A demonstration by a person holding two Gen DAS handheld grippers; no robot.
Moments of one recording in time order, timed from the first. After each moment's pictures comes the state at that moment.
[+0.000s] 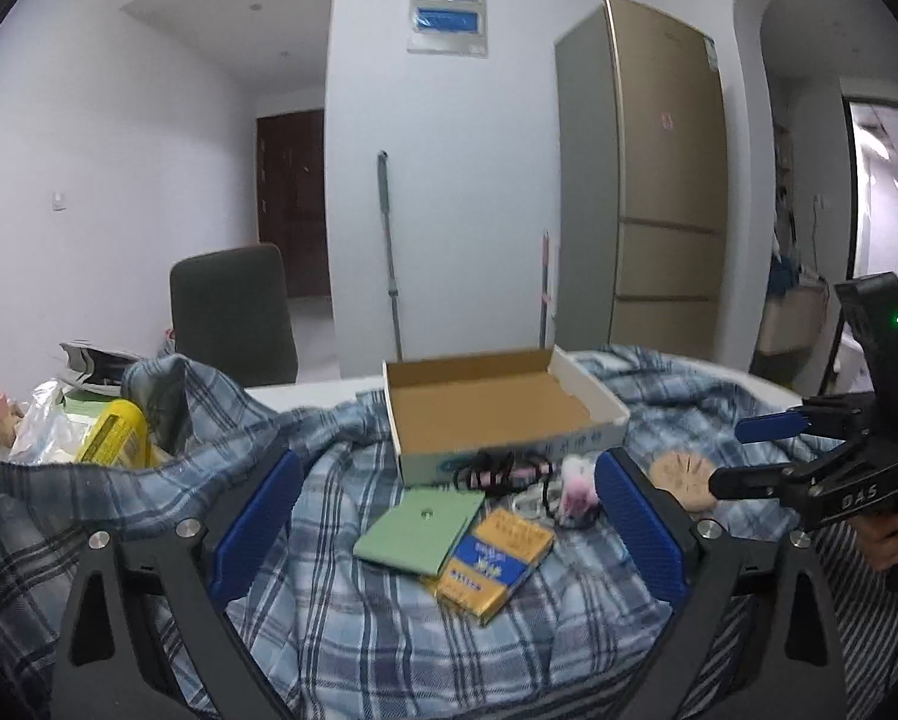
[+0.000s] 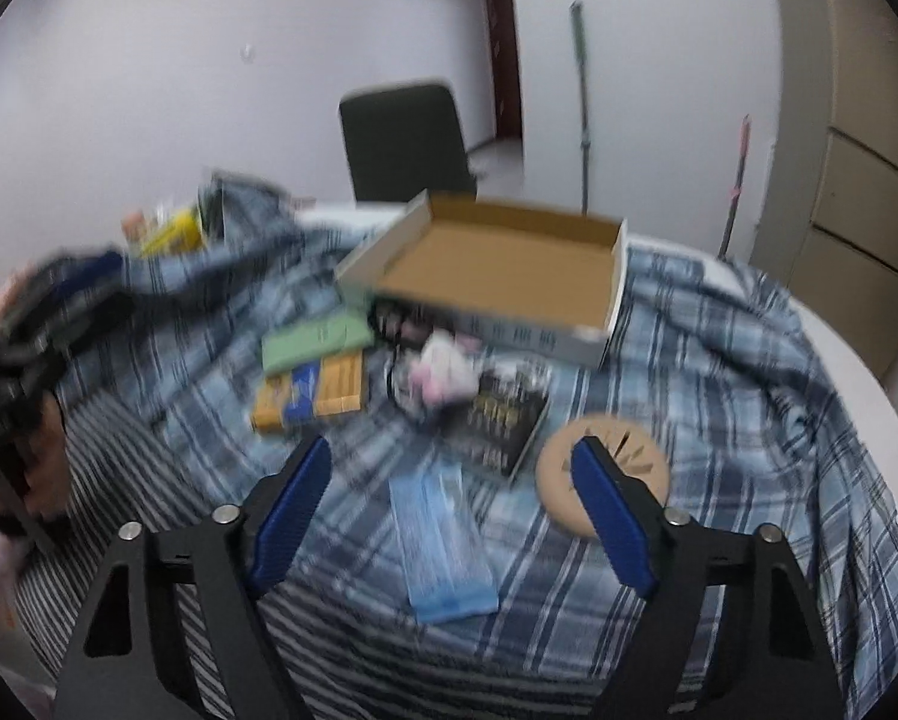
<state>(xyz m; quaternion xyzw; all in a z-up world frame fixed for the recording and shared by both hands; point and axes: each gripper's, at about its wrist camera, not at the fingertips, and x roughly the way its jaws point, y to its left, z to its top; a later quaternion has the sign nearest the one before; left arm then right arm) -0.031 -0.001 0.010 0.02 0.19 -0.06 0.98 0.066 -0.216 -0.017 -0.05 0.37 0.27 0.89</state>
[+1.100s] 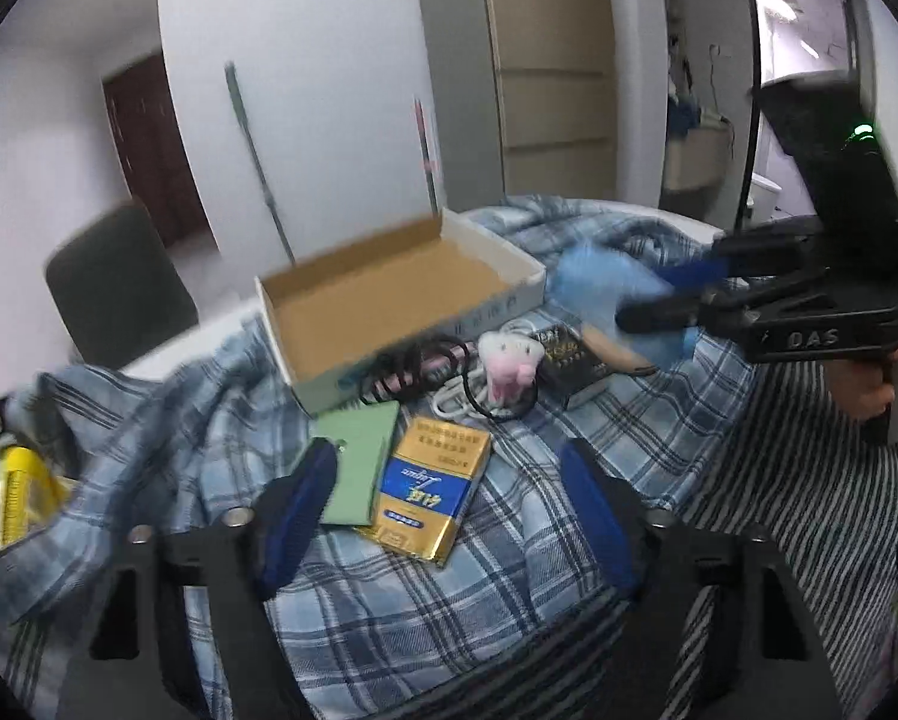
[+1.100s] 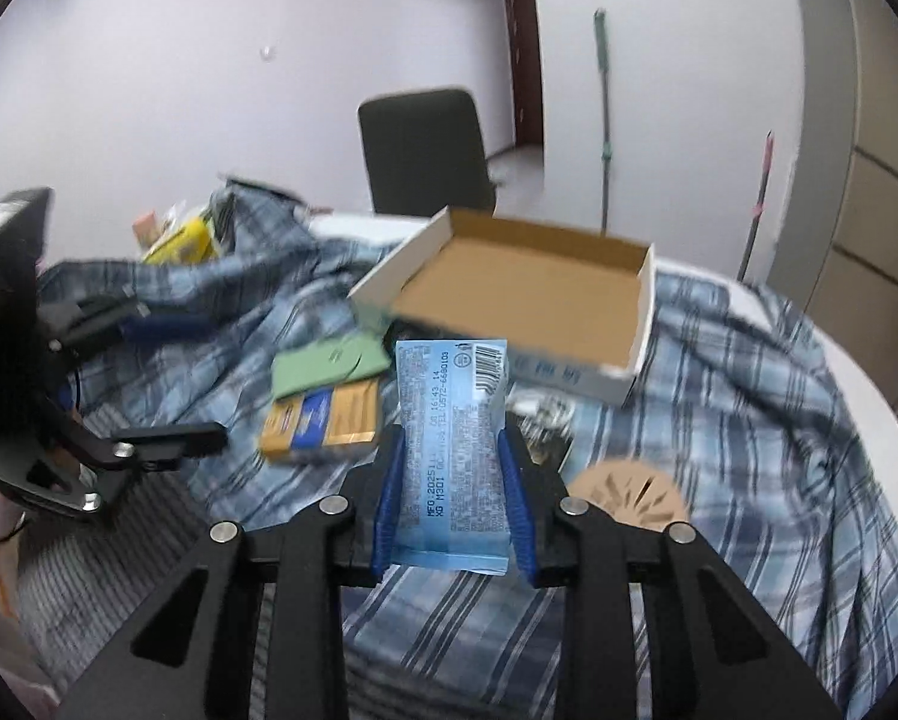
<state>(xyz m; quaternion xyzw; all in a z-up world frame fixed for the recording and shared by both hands) 0.023 -0.035 -0.012 0.11 0.35 -0.20 0.91 0.084 -0.204 -0.005 -0.05 0.34 0.29 0.89</state>
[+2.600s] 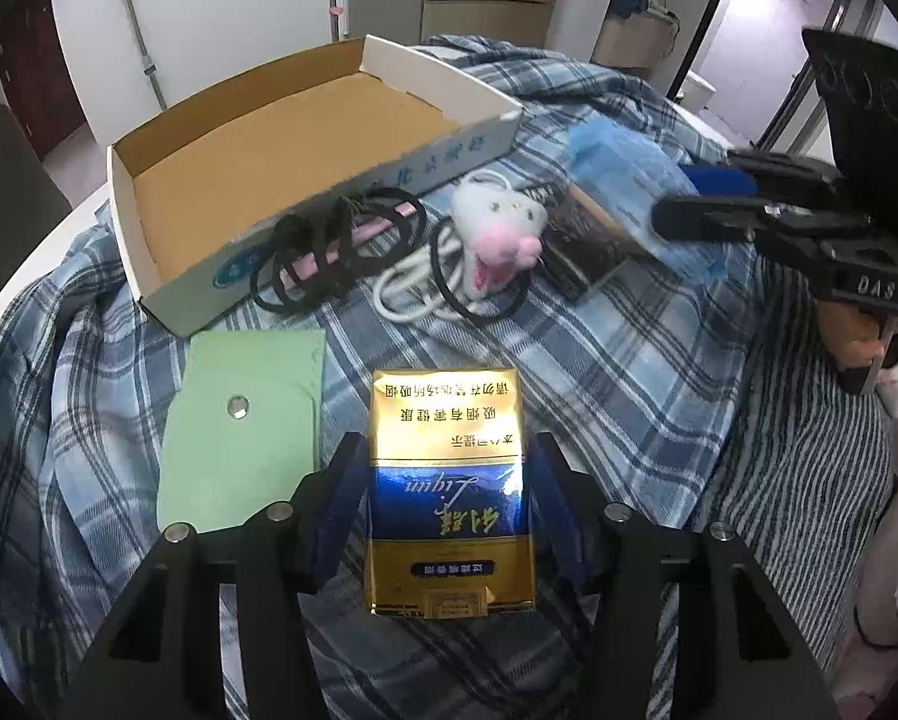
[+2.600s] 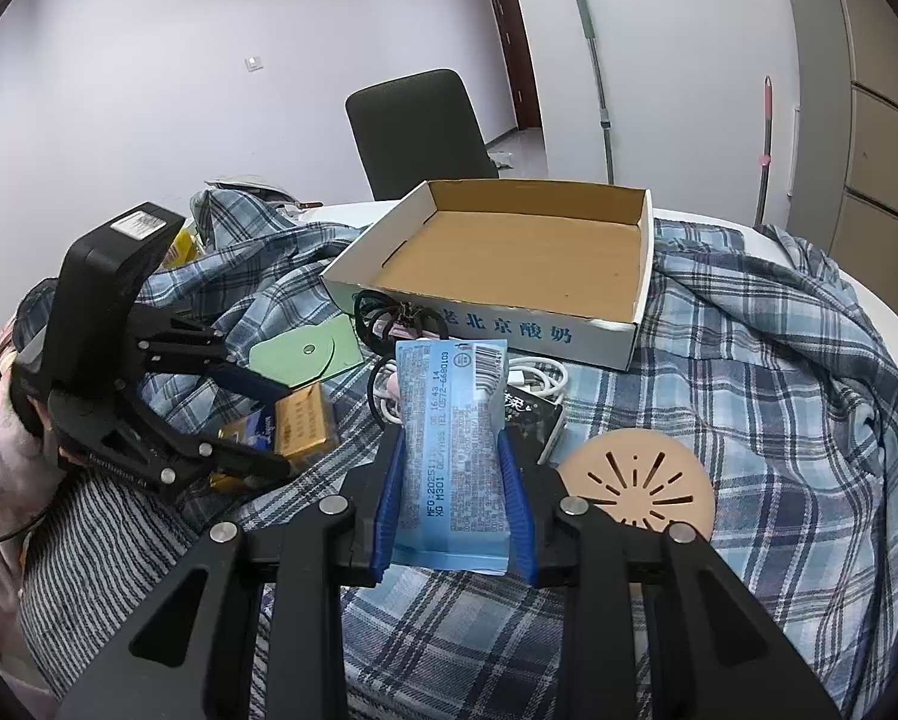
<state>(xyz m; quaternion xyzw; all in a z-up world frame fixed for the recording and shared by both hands) 0.099 -0.046 -0.079 0.13 0.52 -0.29 0.80 0.109 -0.219 -0.044 -0.01 0.38 0.31 0.87</state>
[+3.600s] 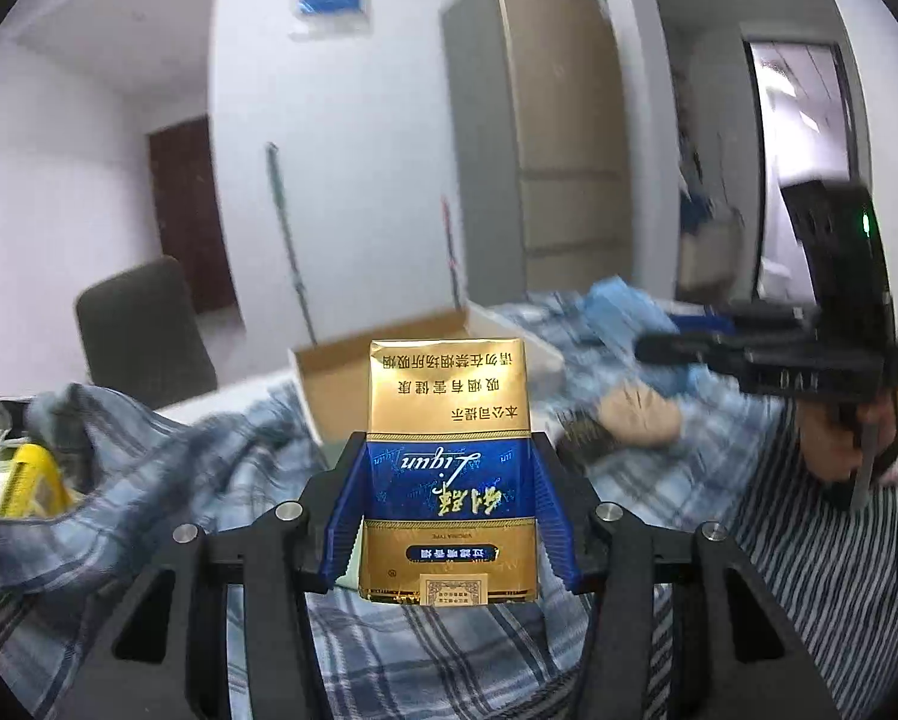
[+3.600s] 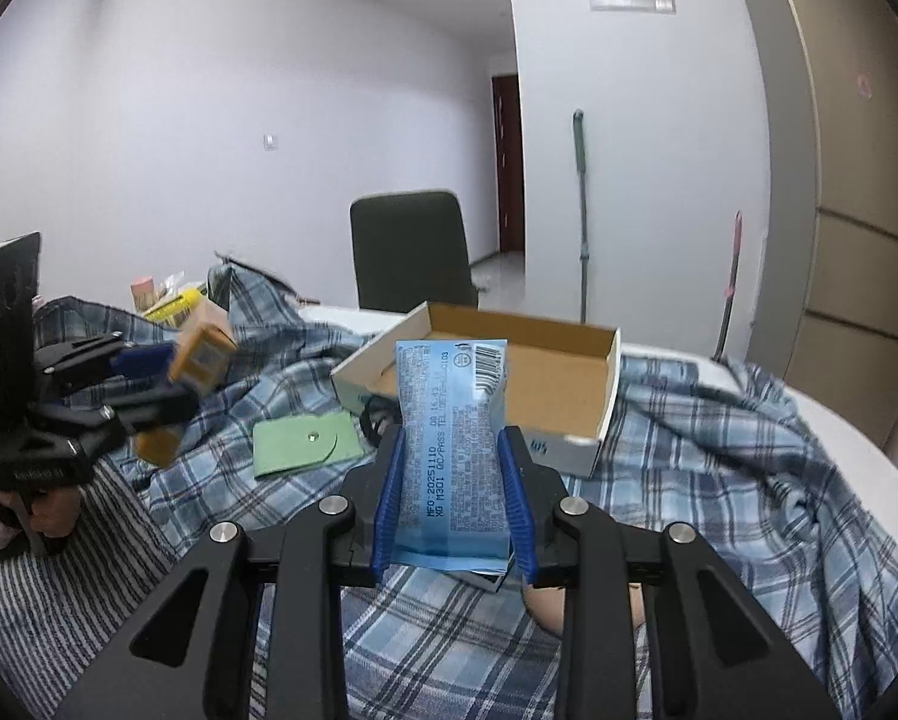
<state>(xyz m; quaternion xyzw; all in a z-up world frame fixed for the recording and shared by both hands) -0.019 -0.010 -0.017 0.08 0.19 -0.17 0.96 0.060 -0.223 -0.012 -0.03 0.21 0.28 0.94</state>
